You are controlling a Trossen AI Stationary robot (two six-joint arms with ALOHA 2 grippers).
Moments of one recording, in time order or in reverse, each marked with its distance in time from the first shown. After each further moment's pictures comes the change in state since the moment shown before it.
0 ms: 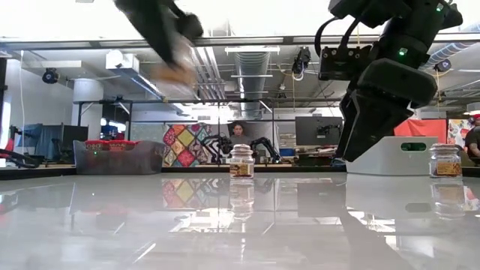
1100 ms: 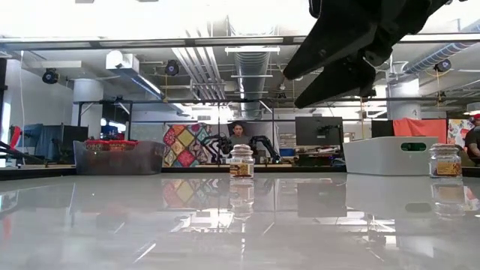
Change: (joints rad) left arm -0.816 -0.260 -0.369 -0.066 -0.062 -0.844; right arm 0.175 0.040 0.065 0.371 0.221 0.176
